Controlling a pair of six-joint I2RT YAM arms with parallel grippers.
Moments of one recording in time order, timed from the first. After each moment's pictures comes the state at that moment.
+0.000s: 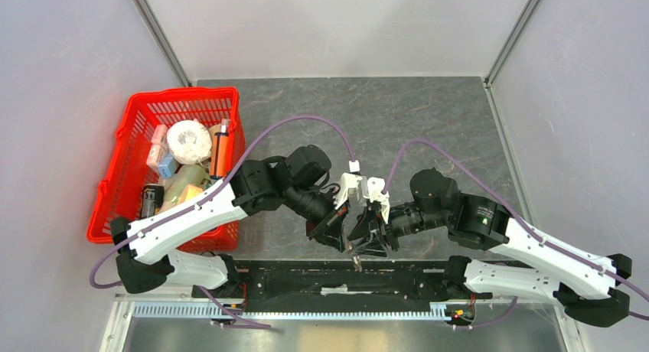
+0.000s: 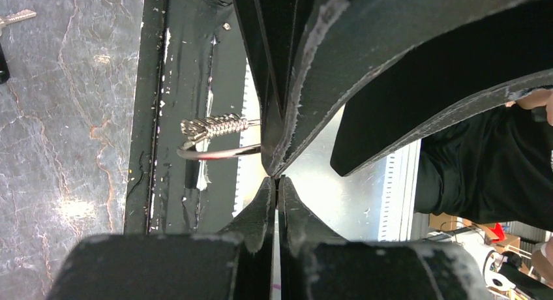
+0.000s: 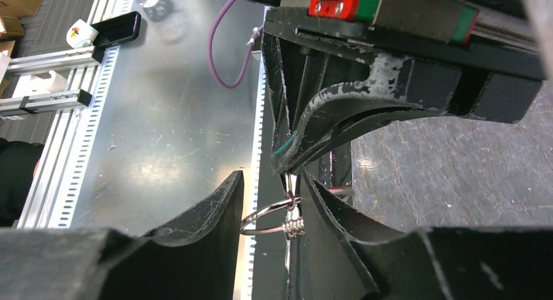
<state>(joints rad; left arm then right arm) -1.10 1.27 1.38 -0.94 0.66 -0.13 1.10 0.86 1.02 -0.53 -0.57 0.02</state>
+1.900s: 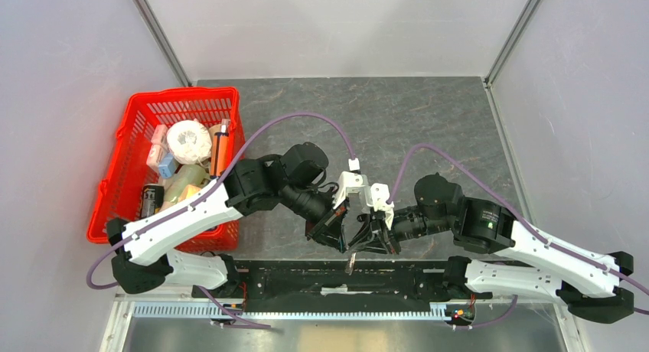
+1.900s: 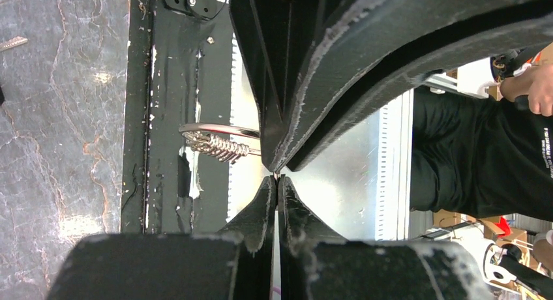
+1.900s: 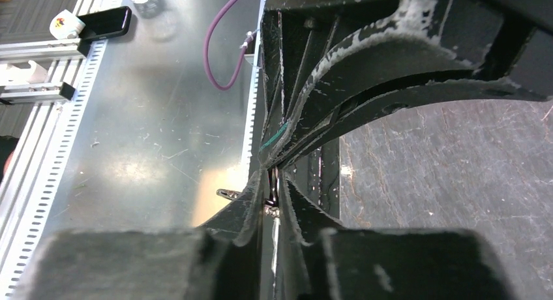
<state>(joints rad) -1.11 1.26 1.43 -0.95 0.69 -0.13 1.16 0.83 1.02 -0.53 -0.51 -0.02</state>
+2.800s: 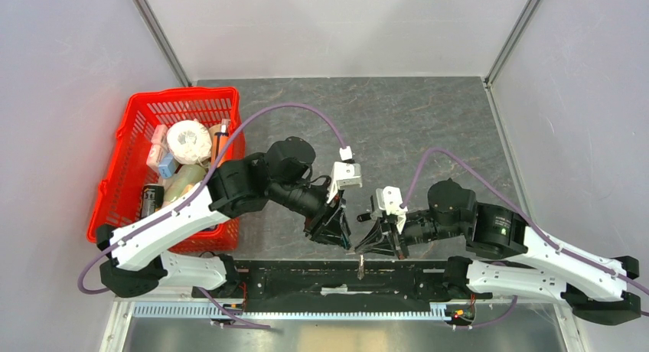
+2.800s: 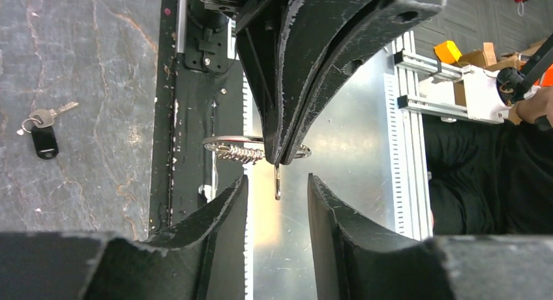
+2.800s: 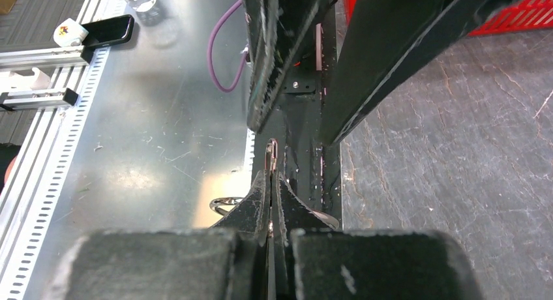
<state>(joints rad) -1.12 1.21 1.45 -0.84 0.65 -0.14 1.19 0.76 1.00 -0.53 -0.47 0.00</state>
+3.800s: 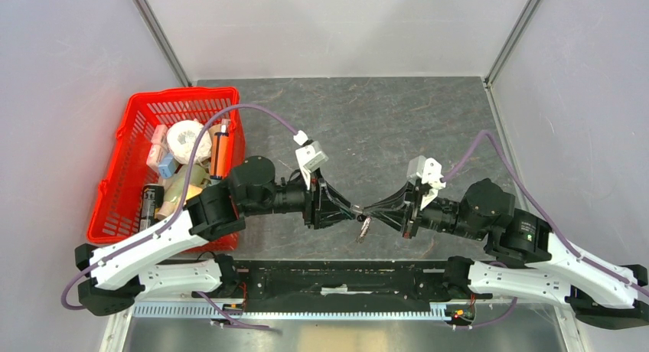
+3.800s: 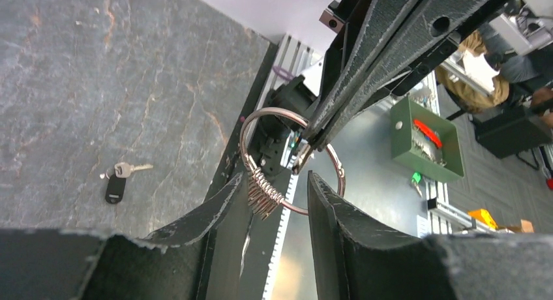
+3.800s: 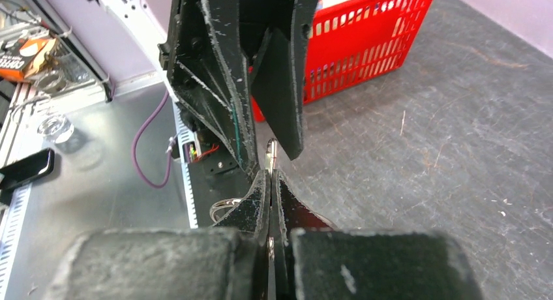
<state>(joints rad) -1.12 0.96 1.12 -0.35 0.29 -0.42 1.19 0.67 1.04 -0.43 -0.08 0.11</state>
